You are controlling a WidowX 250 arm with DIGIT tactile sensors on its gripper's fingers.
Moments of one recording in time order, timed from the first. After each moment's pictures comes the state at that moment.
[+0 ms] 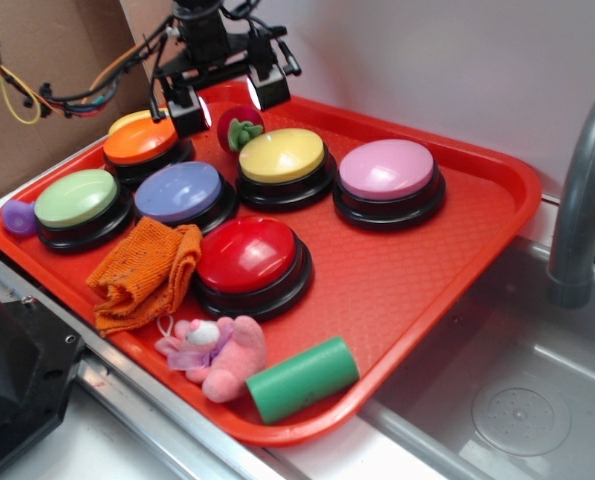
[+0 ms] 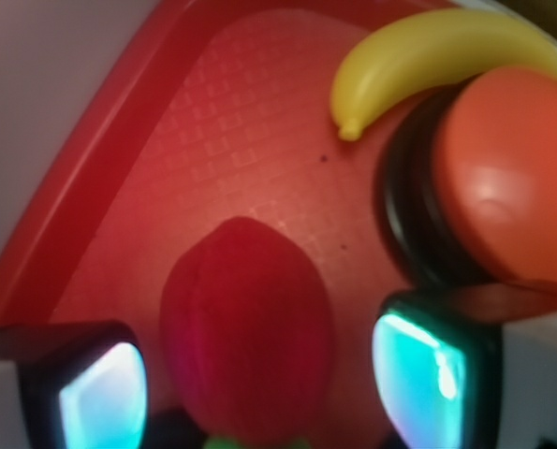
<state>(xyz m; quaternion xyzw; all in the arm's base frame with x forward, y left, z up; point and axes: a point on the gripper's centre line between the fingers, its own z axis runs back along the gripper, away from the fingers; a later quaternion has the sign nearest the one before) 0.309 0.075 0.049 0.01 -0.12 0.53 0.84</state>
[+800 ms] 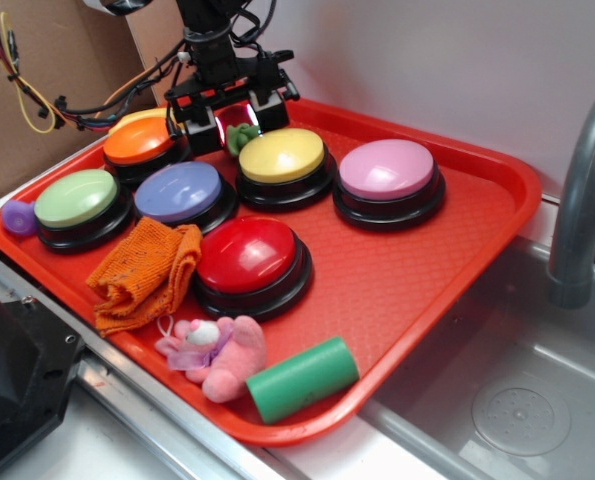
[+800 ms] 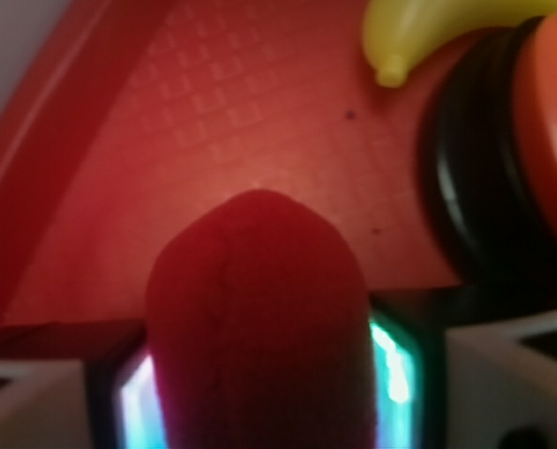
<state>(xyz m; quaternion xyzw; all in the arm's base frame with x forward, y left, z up) 0.309 0.076 0.034 0.01 -0.09 0.52 0.85</state>
